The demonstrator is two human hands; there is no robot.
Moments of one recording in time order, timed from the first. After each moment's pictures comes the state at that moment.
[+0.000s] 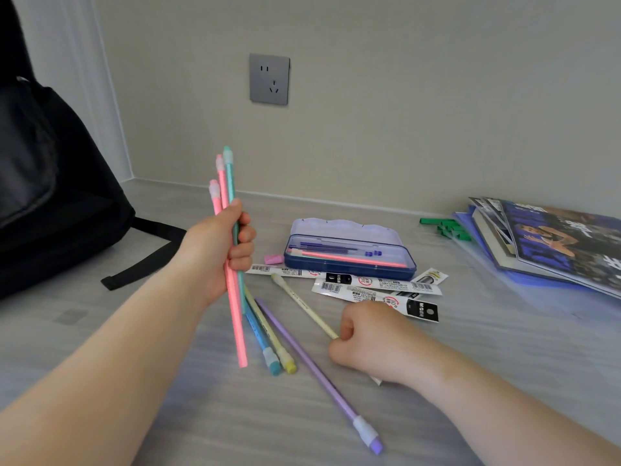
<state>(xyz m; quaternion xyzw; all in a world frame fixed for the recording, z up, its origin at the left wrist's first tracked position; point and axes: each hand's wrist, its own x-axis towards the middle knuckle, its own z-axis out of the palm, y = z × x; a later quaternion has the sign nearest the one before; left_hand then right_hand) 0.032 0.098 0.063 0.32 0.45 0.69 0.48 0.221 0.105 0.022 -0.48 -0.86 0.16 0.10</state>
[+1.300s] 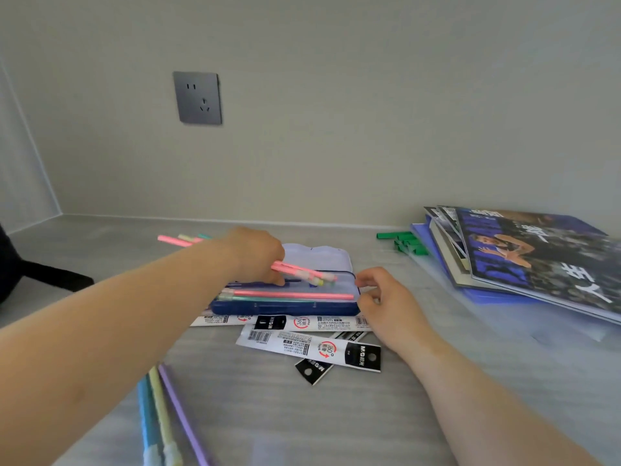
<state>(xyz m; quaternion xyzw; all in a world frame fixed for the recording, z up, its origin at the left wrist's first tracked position) 0.105 0.234 0.081 0.77 0.62 -0.13 -0.10 0.298 0.225 0.007 -0.54 -0.72 0.24 0.37</state>
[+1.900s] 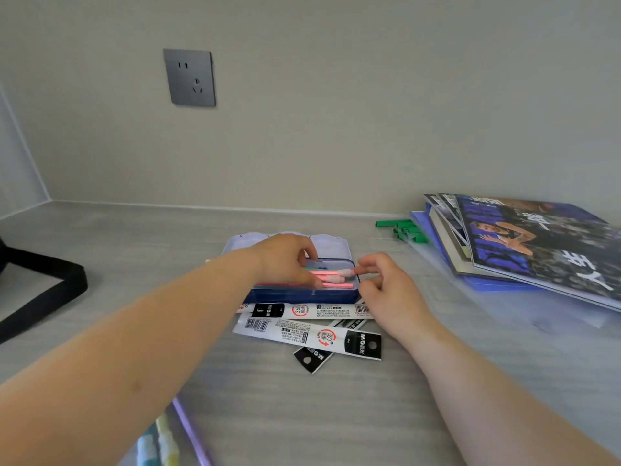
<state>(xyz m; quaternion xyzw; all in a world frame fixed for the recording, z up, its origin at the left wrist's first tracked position) 0.125 0.256 0.040 0.76 0.61 0.14 0.14 0.299 0.227 0.004 -0.52 -0.71 0.25 0.39</state>
